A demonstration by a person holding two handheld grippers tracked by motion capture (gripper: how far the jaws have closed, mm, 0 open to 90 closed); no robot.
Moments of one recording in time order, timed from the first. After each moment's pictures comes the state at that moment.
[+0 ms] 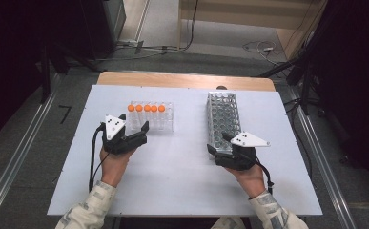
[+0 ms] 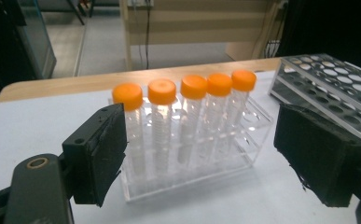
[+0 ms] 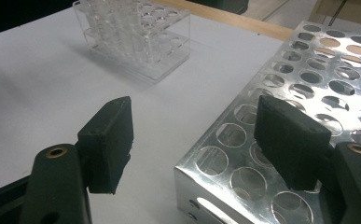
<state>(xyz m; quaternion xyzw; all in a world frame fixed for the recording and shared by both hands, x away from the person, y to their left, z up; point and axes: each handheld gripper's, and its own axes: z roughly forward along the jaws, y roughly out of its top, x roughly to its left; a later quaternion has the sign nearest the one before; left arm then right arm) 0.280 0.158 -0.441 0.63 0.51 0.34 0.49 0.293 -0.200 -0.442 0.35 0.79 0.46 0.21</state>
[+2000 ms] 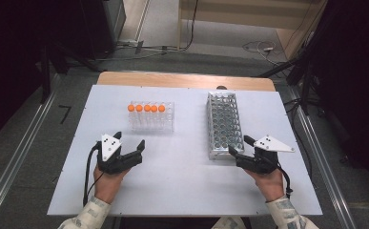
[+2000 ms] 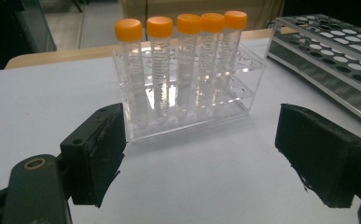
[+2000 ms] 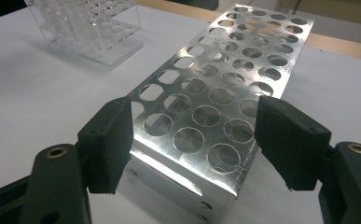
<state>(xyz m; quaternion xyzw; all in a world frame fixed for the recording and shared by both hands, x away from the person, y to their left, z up) 0.240 0.167 -0.463 0.64 0.51 0.34 0.46 0.287 -0.255 -0.445 0.39 0.77 0.45 0.23</state>
